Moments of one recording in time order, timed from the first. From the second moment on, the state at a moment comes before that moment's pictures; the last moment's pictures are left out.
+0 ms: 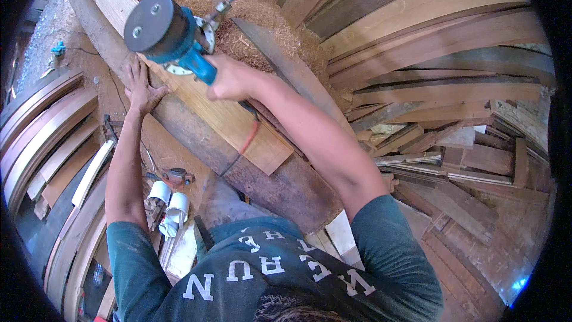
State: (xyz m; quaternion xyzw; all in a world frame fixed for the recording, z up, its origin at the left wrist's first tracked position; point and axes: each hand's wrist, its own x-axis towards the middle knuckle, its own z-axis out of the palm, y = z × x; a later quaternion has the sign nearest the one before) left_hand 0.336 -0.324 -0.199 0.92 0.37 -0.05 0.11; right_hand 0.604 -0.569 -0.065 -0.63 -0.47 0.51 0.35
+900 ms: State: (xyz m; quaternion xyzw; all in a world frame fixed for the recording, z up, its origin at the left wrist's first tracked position) left_hand 0.341 -0.325 -0.190 0.89 0.43 -0.09 0.14; right_hand 0.571 -0.930 -0.030 -0.64 -0.43 0.58 0.29
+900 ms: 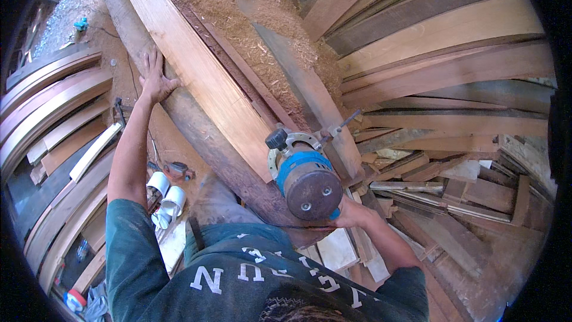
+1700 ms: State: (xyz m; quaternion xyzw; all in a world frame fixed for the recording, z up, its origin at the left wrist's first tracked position) left_hand 0.344 -0.327 -0.191 0.90 0.40 -0.06 0.13; right_hand 0.610 -0.543 -0.074 -0.63 -0.46 0.52 0.34
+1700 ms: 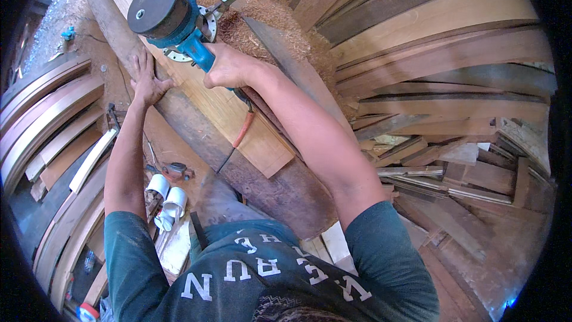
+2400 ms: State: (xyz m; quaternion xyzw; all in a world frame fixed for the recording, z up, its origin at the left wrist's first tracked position) left_hand 0.349 -0.338 -0.179 0.89 0.43 -0.10 0.13; right_hand 0.566 -0.943 -0.040 -0.61 -0.31 0.68 0.27
